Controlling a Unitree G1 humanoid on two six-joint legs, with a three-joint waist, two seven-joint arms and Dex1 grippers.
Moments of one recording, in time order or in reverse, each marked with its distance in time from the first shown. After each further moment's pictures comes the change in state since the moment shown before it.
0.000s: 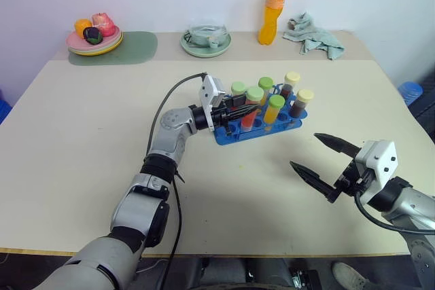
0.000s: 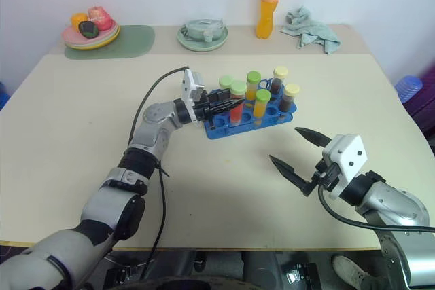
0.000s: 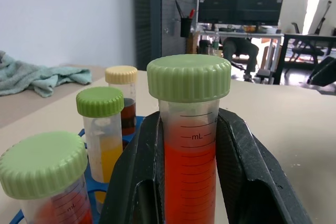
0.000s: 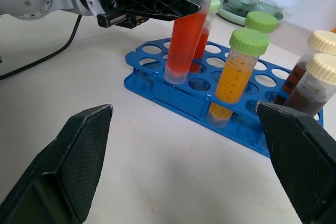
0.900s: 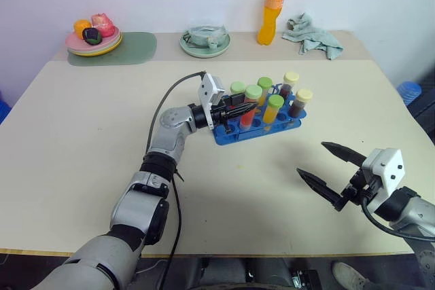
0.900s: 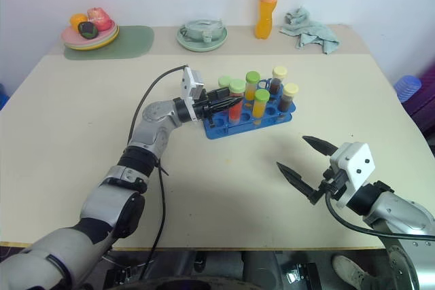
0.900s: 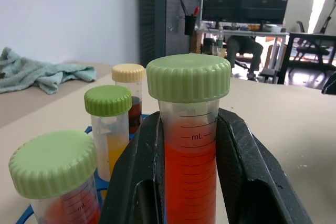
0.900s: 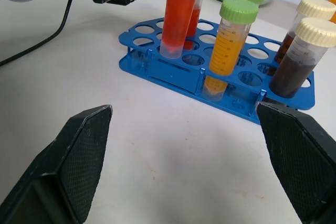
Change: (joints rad) left arm -0.015 0.008 0.002 0.012 -0.001 0.005 0.010; right arm 0.080 0.000 -0.046 -0.001 0.017 0.002 0.001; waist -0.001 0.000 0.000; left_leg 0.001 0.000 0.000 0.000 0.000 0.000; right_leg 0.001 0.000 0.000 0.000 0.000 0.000
